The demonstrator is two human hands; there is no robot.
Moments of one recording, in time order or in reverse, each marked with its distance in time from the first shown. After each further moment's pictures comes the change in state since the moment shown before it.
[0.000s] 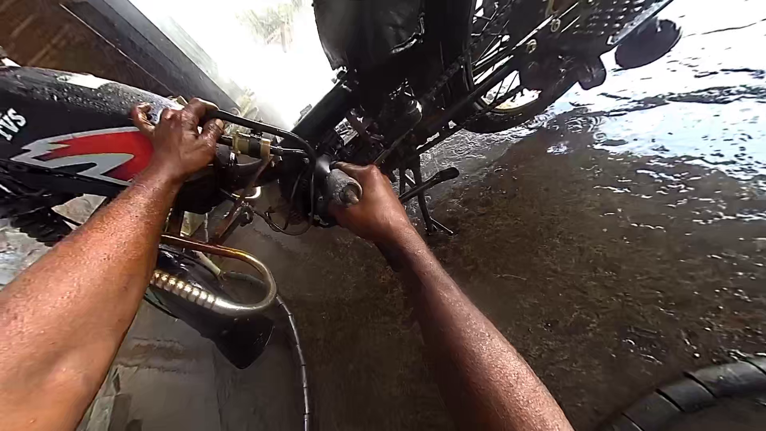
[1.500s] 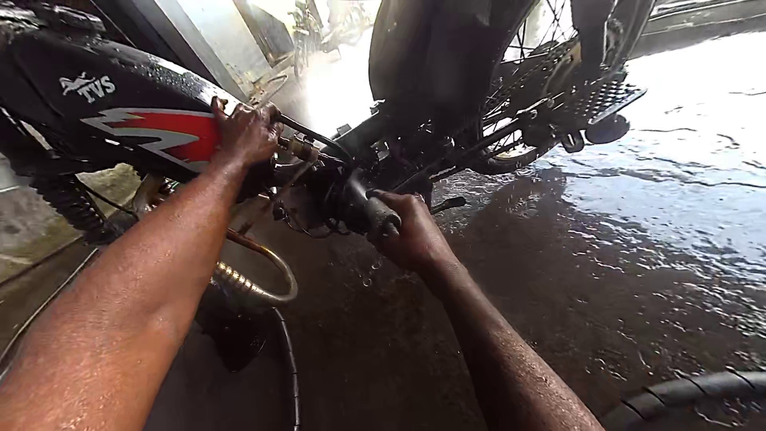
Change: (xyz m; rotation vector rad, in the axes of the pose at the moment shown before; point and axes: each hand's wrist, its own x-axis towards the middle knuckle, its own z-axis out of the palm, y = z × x) left_hand 0.002 0.007 0.001 0.069 -0.020 -0.049; right_hand -0.040 -0.042 0.010 -0.251 -0.045 -0.008
